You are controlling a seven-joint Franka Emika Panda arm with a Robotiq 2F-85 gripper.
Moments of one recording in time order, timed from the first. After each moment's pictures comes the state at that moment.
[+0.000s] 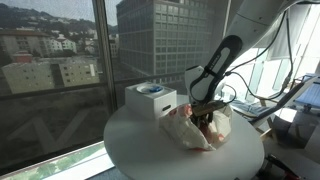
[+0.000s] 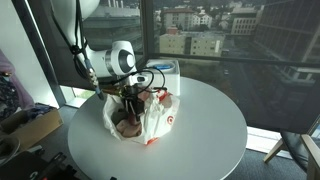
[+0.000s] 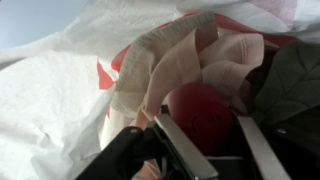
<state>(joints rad) 0.18 0.48 -0.07 -2.21 -0.26 2.50 0.60</state>
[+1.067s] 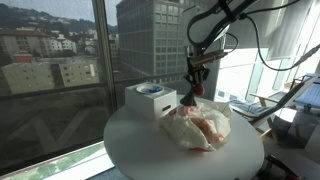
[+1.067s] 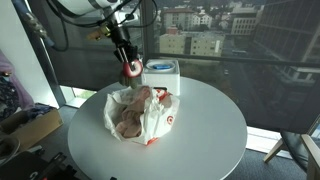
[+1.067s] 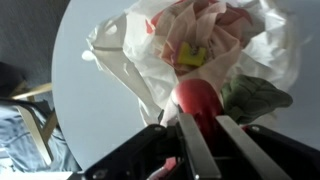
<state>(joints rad) 0.21 0.07 -0.02 -2.10 -0.33 2.10 0.57</state>
